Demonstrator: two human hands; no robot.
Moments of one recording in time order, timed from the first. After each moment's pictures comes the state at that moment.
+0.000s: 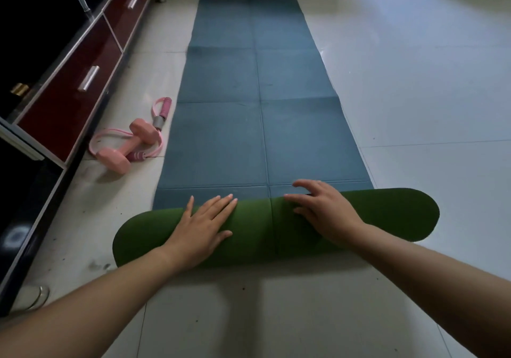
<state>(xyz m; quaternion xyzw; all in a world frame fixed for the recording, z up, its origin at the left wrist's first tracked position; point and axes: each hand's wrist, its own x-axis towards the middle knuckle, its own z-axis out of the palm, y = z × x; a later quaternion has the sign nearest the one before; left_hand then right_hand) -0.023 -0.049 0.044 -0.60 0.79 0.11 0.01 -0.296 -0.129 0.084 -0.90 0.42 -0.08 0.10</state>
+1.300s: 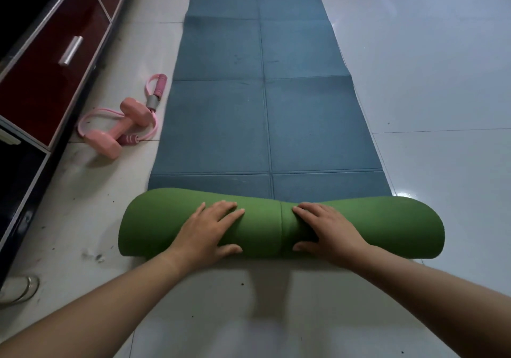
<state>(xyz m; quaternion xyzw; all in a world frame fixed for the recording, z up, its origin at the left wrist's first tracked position) -0.030 -0.053 0.004 -0.58 0.81 0.13 0.01 -0.304 -0.115 0.028 -0.88 0.43 0.06 0.20</state>
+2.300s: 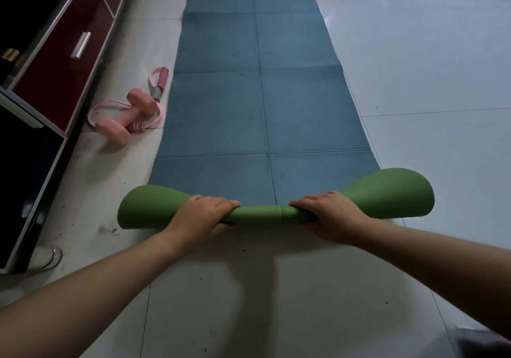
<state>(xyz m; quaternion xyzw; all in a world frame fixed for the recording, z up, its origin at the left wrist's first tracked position) -0.031 -0.017 0.039 -0.52 0.85 0.08 -0.08 -0.319 -0.081 0.059 -0.91 0.37 0.04 0.17</state>
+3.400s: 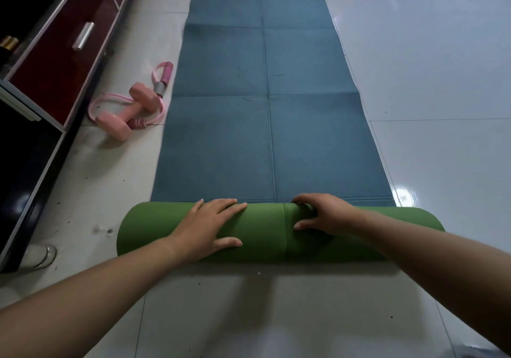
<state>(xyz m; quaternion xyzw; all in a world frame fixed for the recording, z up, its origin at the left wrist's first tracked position) -0.033 -0.012 0.021 -0.60 0.77 0.23 0.03 -0.306 -0.113 0.033 -0.79 0.48 0.13 0.35</state>
